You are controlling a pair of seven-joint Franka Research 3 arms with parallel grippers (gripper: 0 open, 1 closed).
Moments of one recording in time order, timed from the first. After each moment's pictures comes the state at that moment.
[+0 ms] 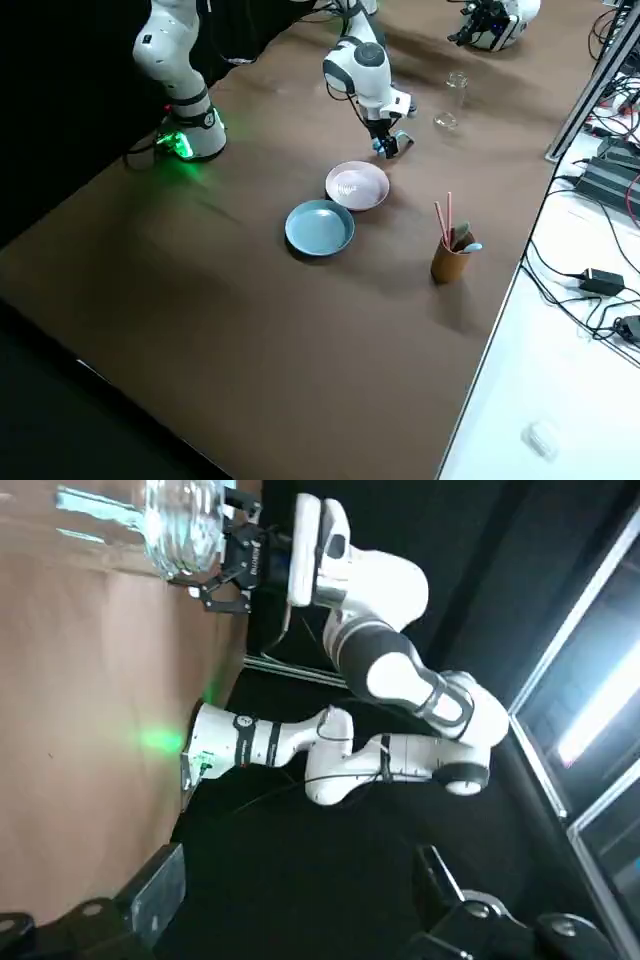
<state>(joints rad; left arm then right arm) -0.05 0.88 -0.23 -1.44 -1.27 1.41 0.53 0.44 0.37 -0.04 -2.27 0.65 2.76 -1.20</state>
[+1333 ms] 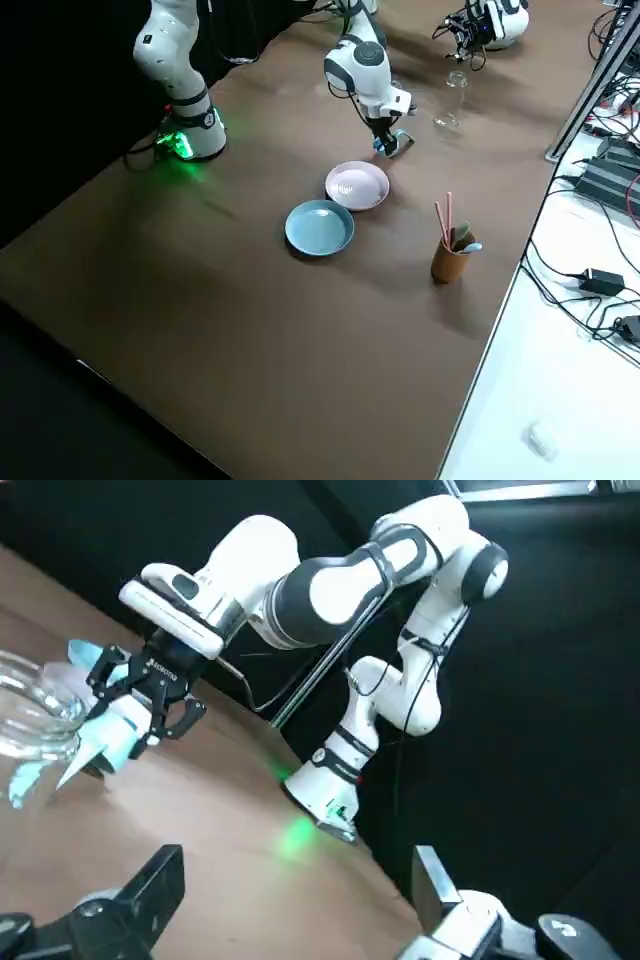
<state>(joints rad) -0.10 0.95 -0.23 -1.44 -1.26 1.46 1.71 0.45 0.38 -0.03 -2.27 0.68 2.77 -1.20</state>
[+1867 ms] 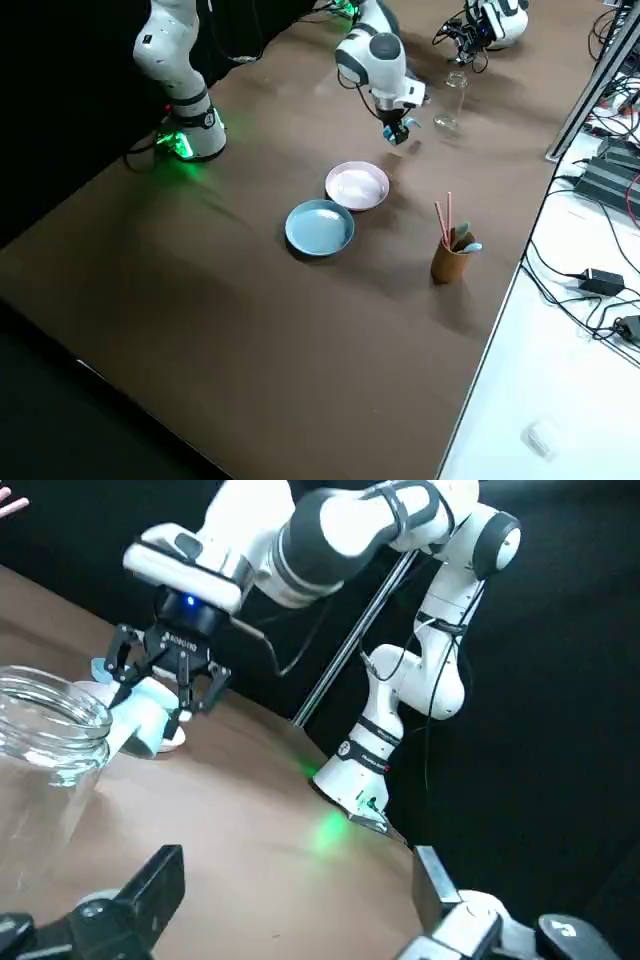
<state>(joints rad) -0.10 0.95 -0.23 -1.44 -1.26 1.51 1.79 0.44 0.36 -0.05 -2.15 0.68 2.57 -1.21</state>
